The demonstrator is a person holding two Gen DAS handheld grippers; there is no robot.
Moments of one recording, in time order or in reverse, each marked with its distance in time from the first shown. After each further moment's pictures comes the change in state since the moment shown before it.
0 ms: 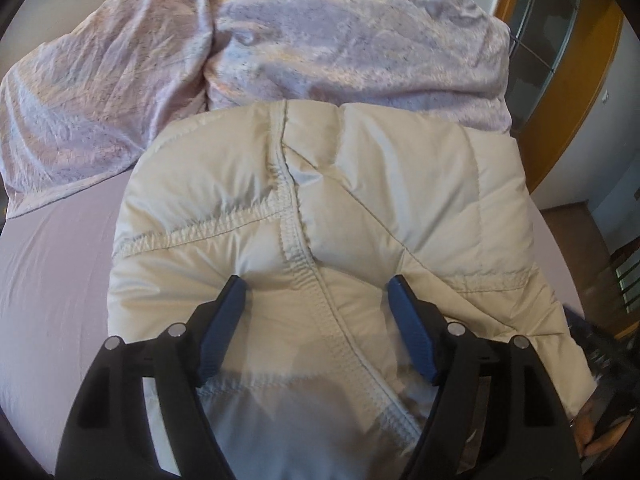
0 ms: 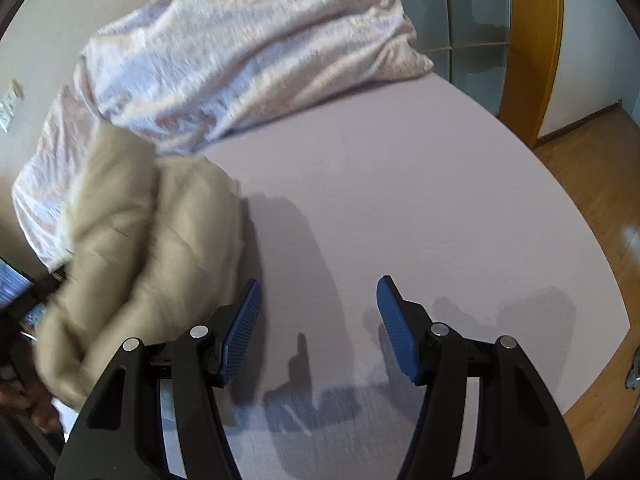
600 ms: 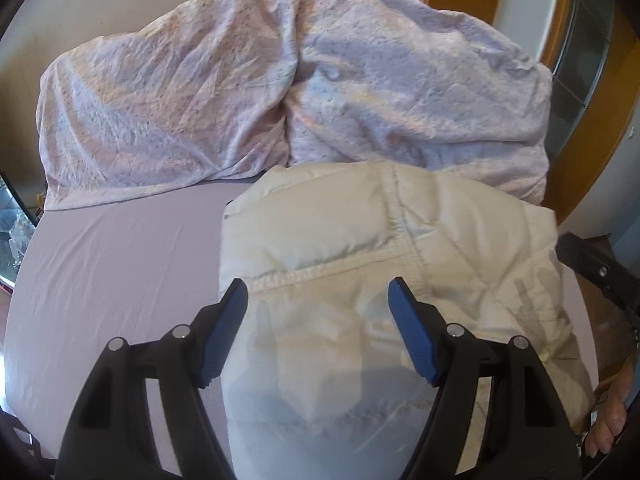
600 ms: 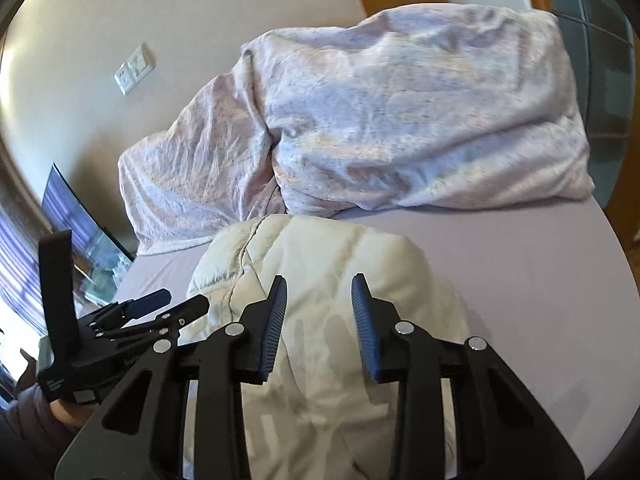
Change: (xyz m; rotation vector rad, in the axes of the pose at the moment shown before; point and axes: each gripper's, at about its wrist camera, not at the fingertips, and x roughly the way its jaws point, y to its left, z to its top) left arm -0.032 0.069 0.020 -0.101 -0.059 0.104; right arm -0.007 0.157 0.059 -0.307 -0.080 0.327
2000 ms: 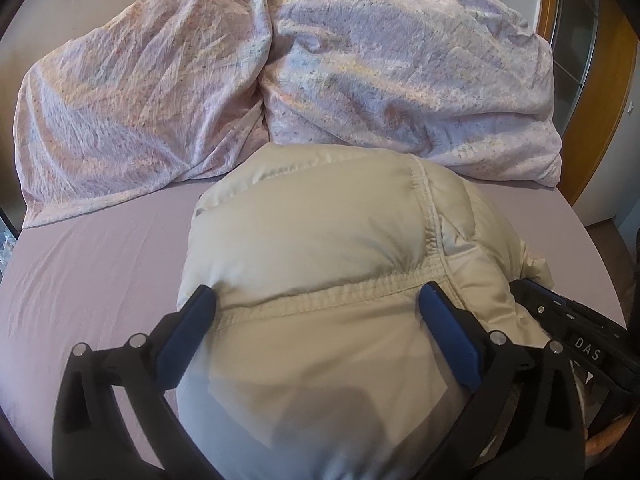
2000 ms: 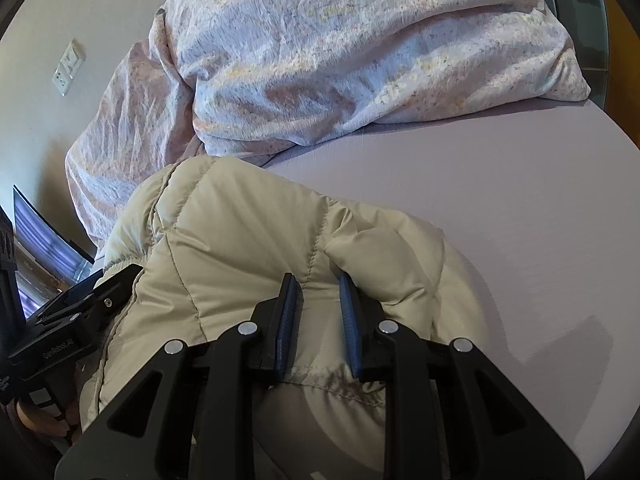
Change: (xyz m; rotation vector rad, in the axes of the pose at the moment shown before) left arm 0.068 -0.013 -0.014 0.070 -0.055 -0.006; right arm 0.083 -0.065 -0.065 0.169 0.044 -0.049
